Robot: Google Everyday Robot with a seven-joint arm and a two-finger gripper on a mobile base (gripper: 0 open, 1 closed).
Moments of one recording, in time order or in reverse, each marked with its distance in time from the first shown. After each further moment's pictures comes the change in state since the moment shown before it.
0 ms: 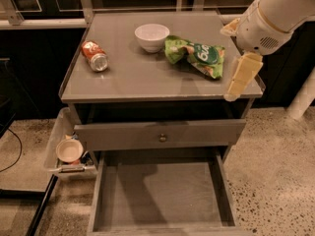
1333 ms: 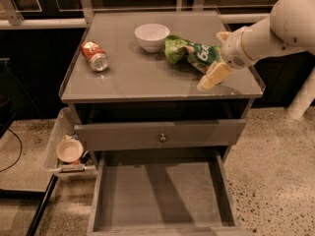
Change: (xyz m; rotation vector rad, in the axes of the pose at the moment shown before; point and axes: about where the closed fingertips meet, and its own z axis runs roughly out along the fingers) arm 0.020 -0.088 0.096 0.238 -0.245 0.204
